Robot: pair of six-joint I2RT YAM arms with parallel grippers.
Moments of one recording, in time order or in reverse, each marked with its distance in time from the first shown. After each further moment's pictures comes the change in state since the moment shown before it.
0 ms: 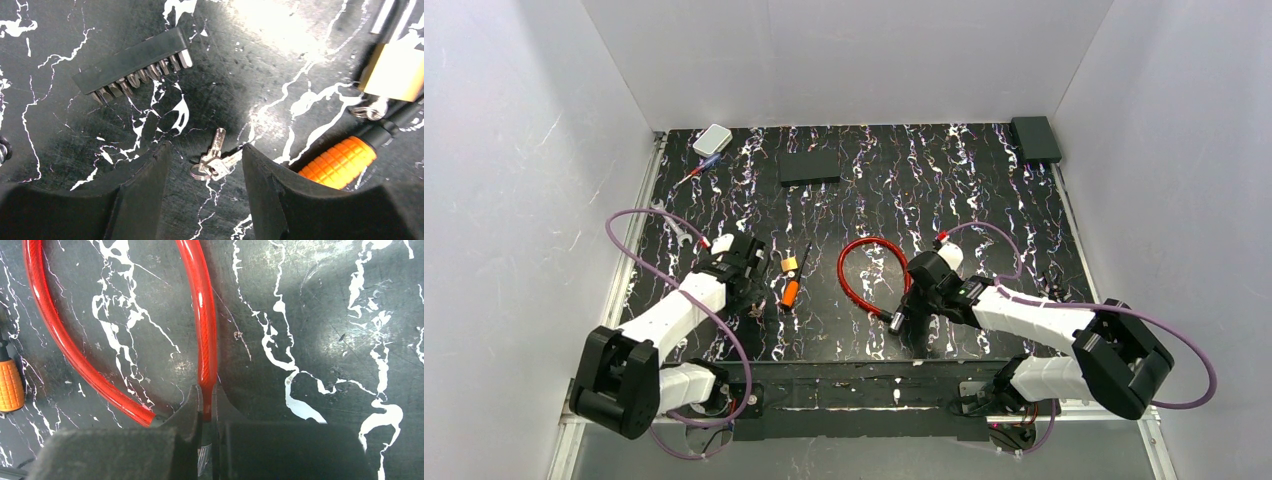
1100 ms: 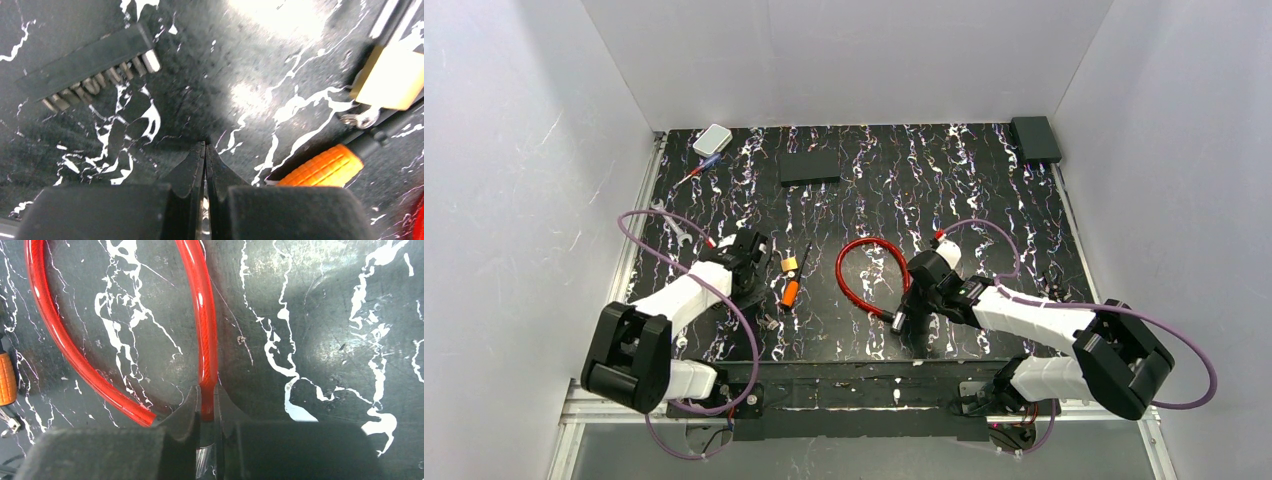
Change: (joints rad) left arm 0.026 0.155 0.047 0.045 0.102 -0.019; right arm 0.000 0.006 0.000 0.016 -0.002 -0.046
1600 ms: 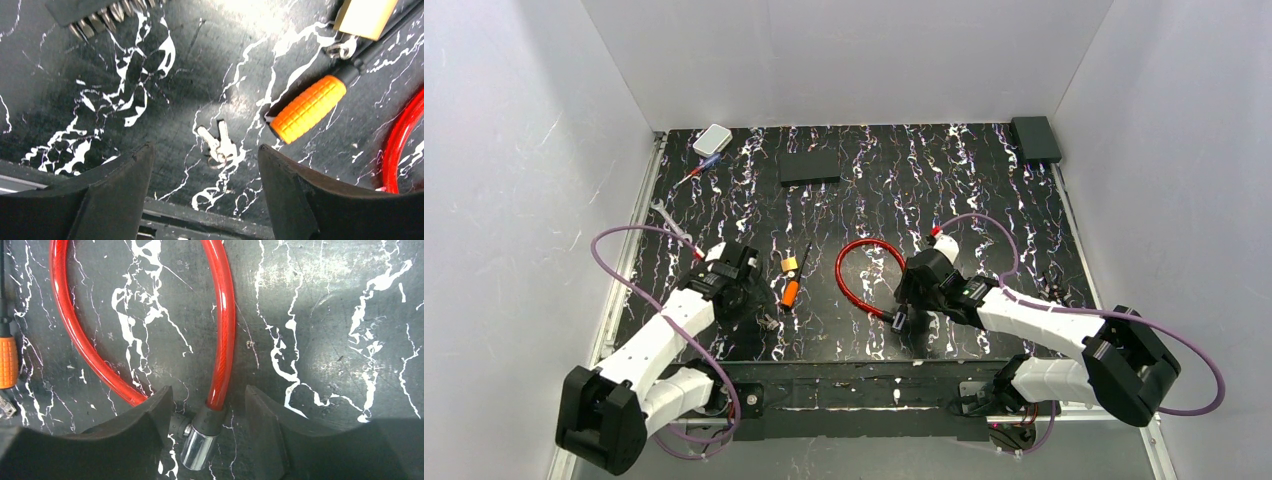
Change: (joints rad) left arm -0.038 -0.304 -0.048 -0.179 0.026 -0.068; right arm 0.000 -0.047 0.008 -0.001 0.003 -0.107
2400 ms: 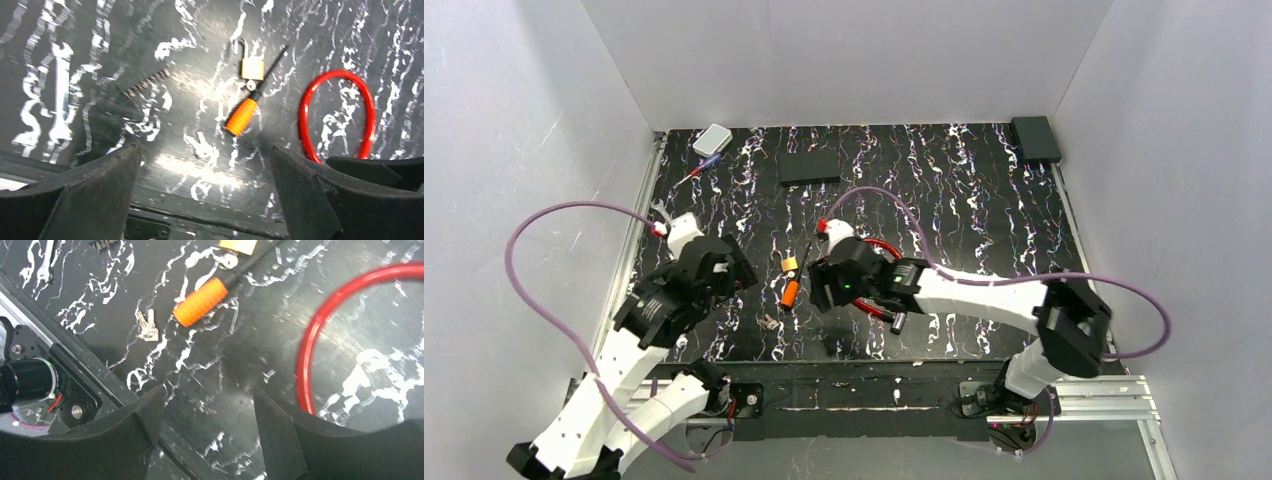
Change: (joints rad) left arm -0.172 -0.274 0.346 -0.297 -0.237 0.024; right arm 0.297 0.290 0.462 0.025 -0.151 -0.351
